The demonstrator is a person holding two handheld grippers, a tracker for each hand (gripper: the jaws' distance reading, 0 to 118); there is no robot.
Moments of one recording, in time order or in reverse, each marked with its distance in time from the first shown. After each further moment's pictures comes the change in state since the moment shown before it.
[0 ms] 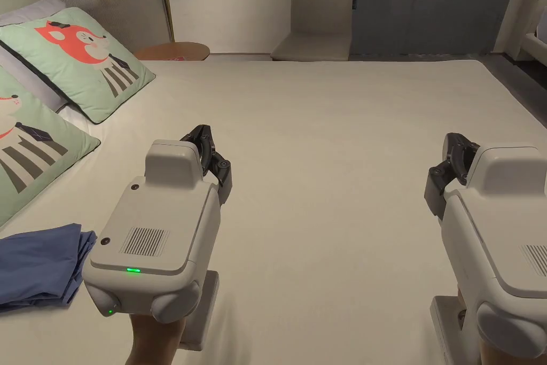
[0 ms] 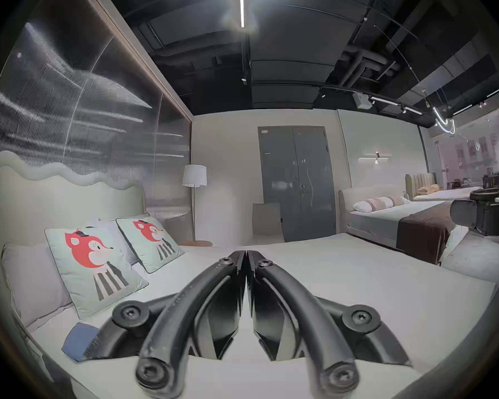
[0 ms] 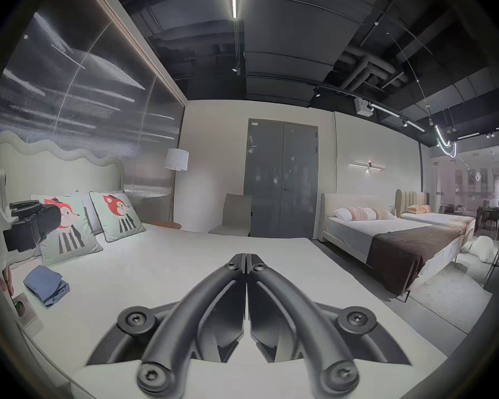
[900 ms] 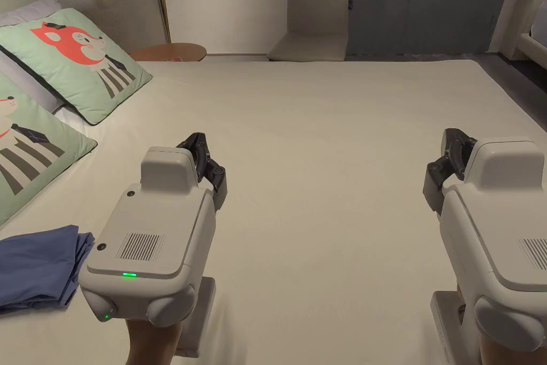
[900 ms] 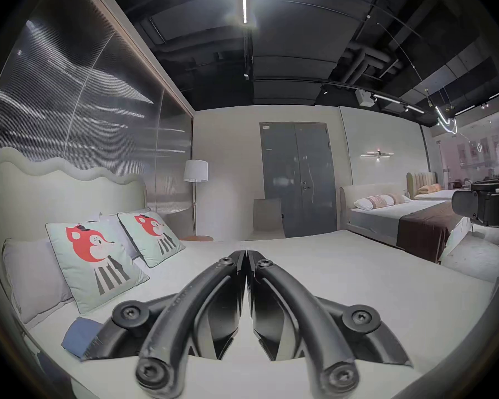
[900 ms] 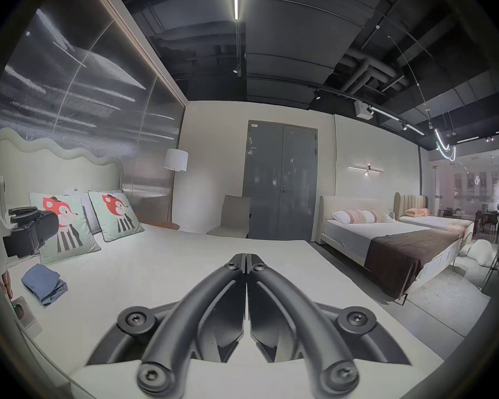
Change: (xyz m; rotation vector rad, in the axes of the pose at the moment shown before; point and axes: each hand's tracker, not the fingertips) left arm -0.005 -0.007 0.005 -0.025 0.007 0.011; right arm 0.000 0.010 0.001 0.007 -0.005 0.014
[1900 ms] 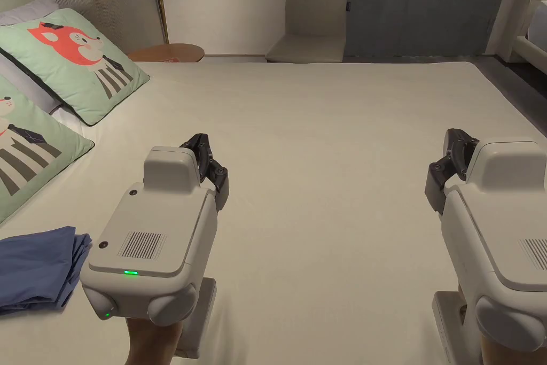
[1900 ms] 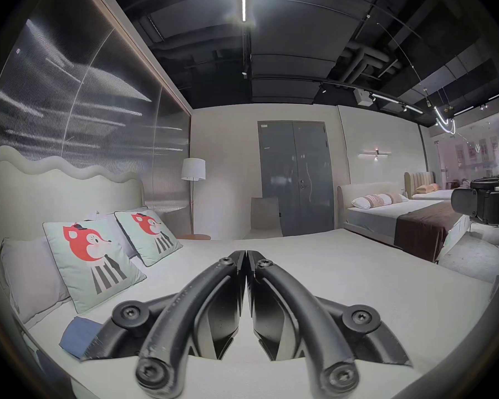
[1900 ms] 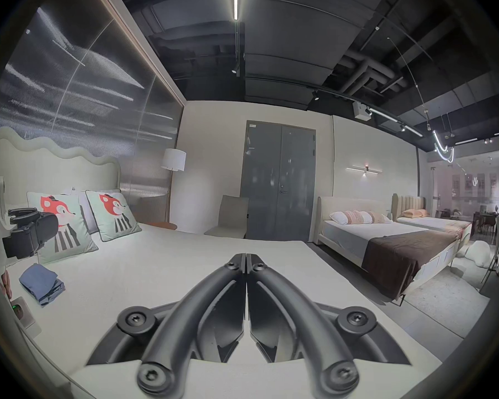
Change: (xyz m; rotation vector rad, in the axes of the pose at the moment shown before) left arm 0.003 -0.002 -0.003 -0.009 -0.015 0.002; right arm 0.003 0.001 -0.002 0.000 -0.013 0.007
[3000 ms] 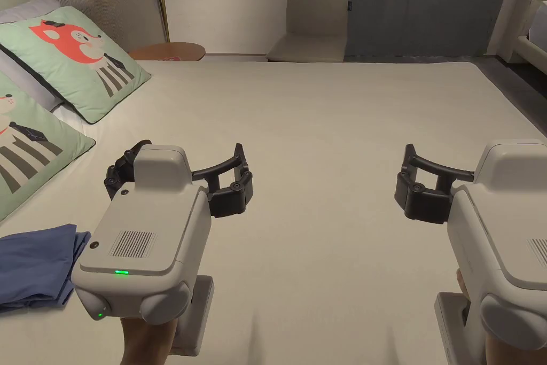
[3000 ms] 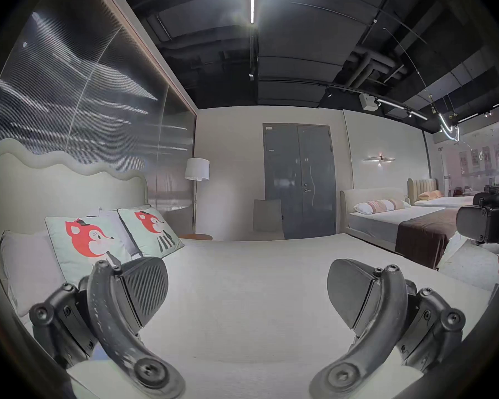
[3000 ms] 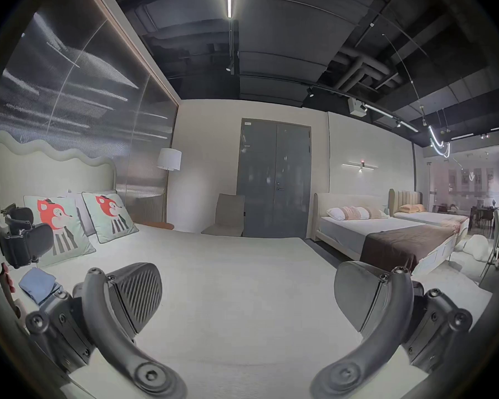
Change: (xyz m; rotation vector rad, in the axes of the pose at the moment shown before) left arm -0.007 0.007 0.005 0.009 0.017 0.035; right arm 0.006 -0.009 -0.003 -0.014 -0.026 -0.022
